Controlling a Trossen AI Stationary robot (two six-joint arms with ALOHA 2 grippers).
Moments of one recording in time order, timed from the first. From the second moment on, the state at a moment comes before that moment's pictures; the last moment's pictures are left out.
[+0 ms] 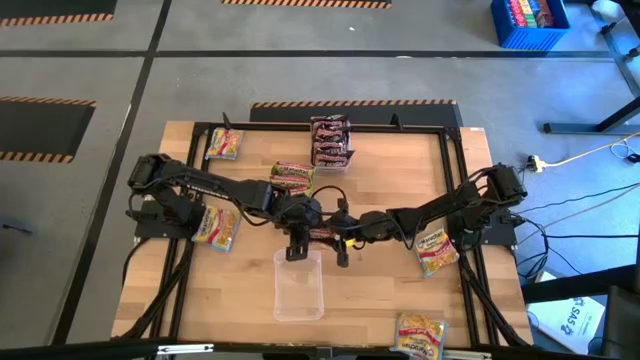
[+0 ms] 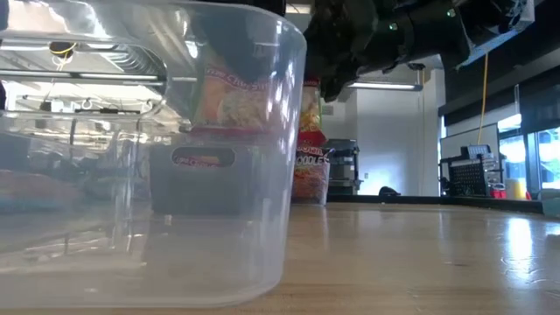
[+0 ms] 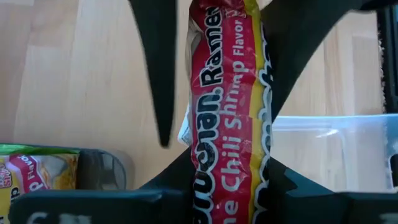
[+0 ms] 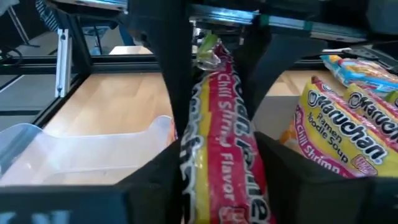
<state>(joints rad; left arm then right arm) -0.15 1.67 1.34 -0.69 0.04 -0.26 0.22 1.74 0.83 0.67 0.21 0.07</state>
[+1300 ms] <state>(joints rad) 0.03 1.47 1.08 -0.74 -0.14 -0.09 0.24 1.59 0.82 0.08 0.24 0.15</state>
